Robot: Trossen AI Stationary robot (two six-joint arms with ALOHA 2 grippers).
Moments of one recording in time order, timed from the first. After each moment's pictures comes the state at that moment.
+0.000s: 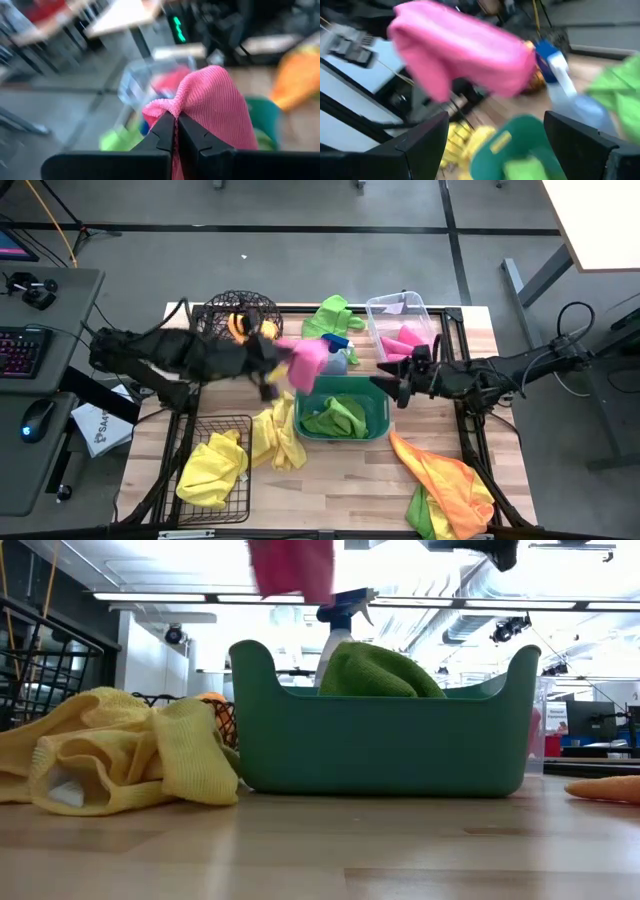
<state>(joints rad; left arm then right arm) -0.24 1.39 1.72 -0.82 -0.67 0.04 0.31 0.97 0.88 -0.15 0.58 0.77</state>
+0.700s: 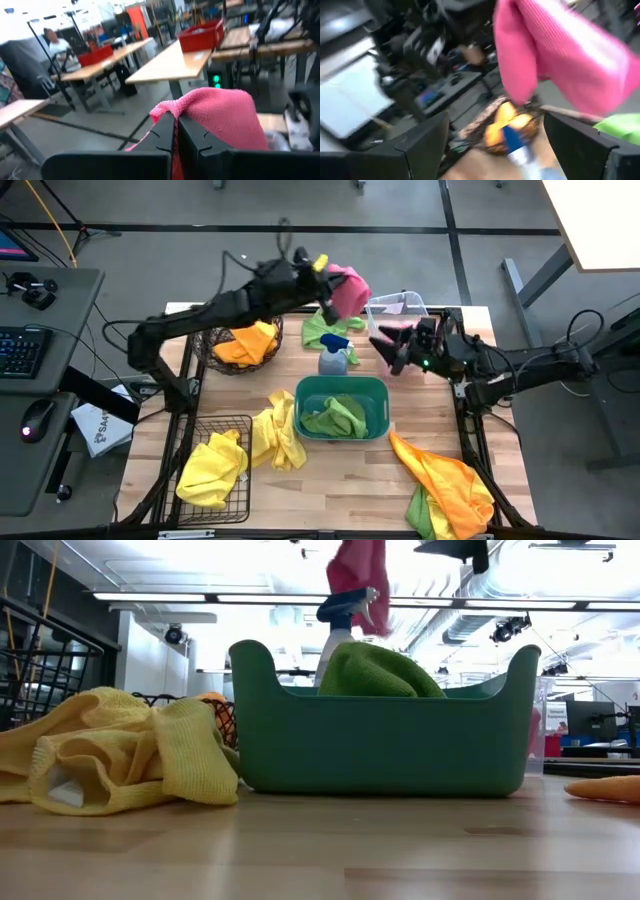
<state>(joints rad) 0.28 1.67 1.71 -0.11 -0.29 0.29 0.07 0.97 0.88 0.06 0.57 0.55</state>
